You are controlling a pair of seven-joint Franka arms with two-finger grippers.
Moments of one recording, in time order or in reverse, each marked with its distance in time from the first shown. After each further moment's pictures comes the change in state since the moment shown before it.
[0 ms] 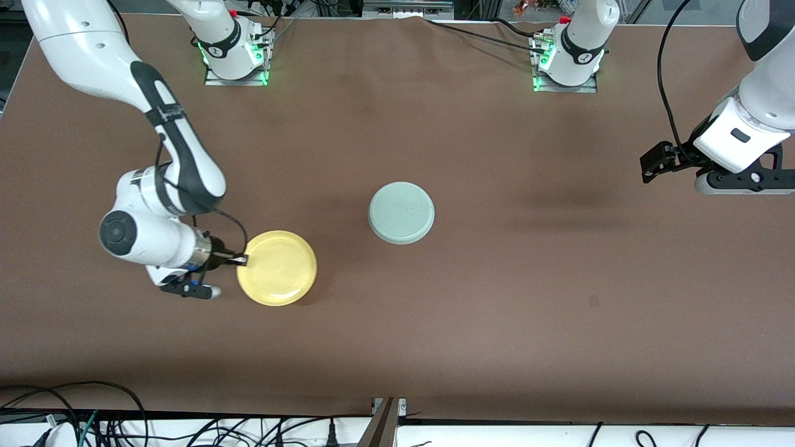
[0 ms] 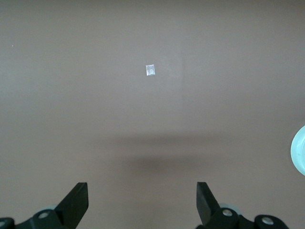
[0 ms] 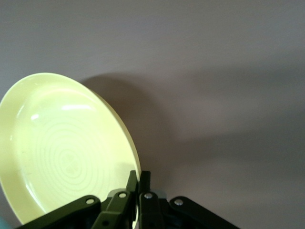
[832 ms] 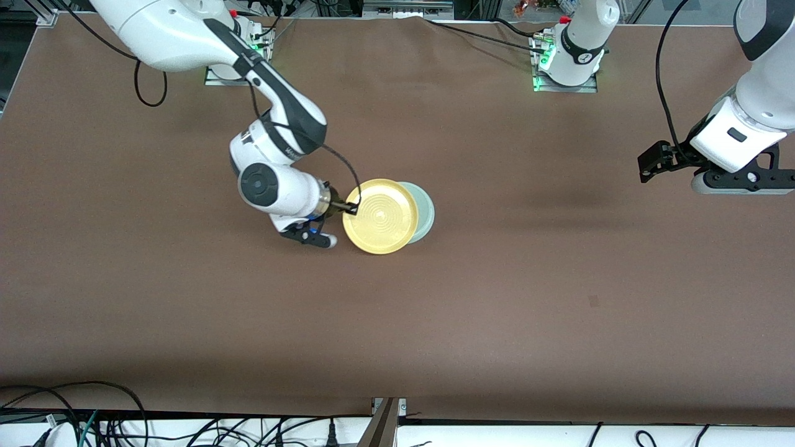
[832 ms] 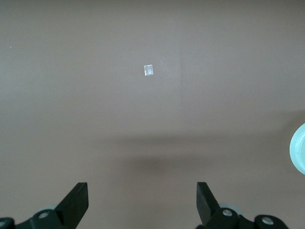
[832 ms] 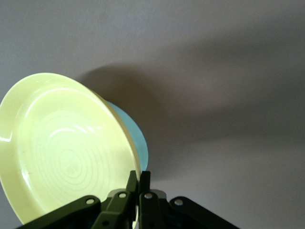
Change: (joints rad) left arm -0.006 0.000 -0.002 0.000 0.000 0.000 0.002; right arm 0.138 0.007 0.249 -0.076 0.000 0.015 0.433
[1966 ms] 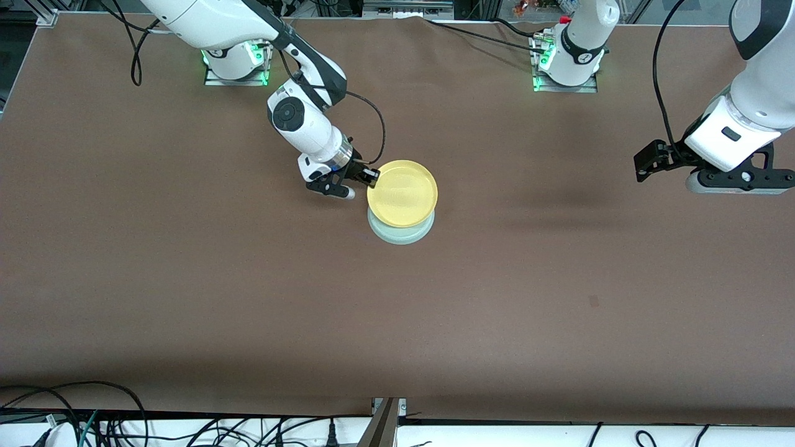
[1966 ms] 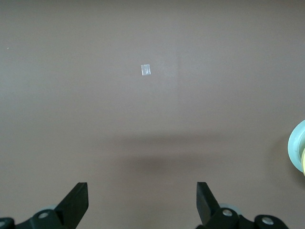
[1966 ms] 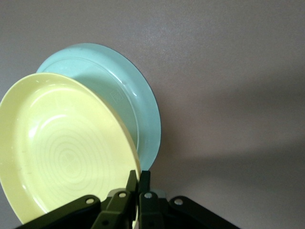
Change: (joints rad) left arm -0.002 0.000 -0.009 0.000 0.000 -0.002 0.000; right arm 0.030 -0.115 0.052 -0.482 0.000 0.667 0.111
